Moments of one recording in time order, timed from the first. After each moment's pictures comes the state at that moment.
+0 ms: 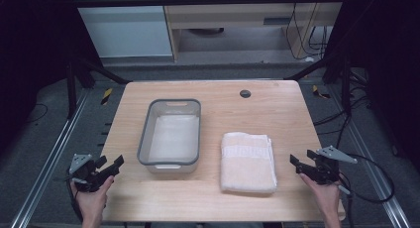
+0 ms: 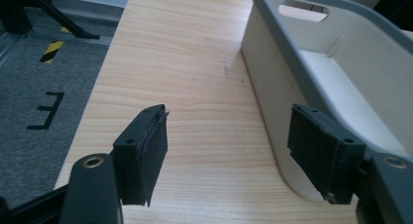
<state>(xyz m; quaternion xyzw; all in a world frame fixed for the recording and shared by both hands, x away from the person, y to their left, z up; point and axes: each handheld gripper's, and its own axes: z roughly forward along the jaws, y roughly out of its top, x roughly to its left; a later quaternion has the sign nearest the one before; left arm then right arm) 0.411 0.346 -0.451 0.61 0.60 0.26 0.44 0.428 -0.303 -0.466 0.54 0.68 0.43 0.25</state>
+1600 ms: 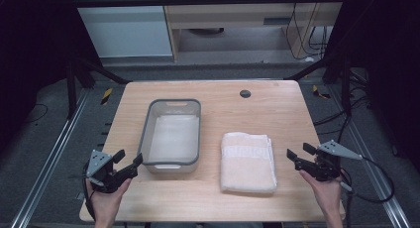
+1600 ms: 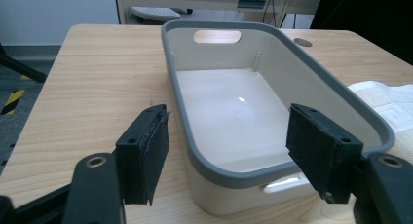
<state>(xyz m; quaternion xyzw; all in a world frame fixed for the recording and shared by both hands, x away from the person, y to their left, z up) 0.394 0.280 -0.411 0.65 0.52 0.28 0.48 0.424 -0.291 -0.432 0.50 0.68 0.48 0.25</state>
